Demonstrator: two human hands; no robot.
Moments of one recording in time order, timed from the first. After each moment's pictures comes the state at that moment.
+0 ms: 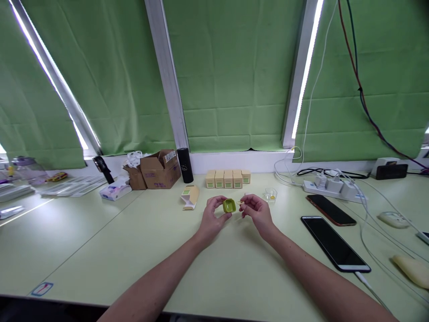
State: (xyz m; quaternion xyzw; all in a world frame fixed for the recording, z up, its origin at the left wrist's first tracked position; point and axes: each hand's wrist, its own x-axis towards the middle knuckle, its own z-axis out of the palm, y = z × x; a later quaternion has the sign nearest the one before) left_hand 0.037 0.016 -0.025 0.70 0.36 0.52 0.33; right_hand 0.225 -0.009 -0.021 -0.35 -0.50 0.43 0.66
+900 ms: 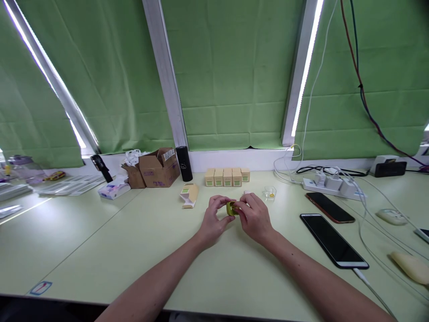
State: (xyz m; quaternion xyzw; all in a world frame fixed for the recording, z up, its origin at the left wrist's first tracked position) left_hand 0.040 0.003 -0.019 0.75 0.29 0.50 0.33; right_hand 0.223 -0.022 -0.017 -0.39 -0.76 -0.21 0.49
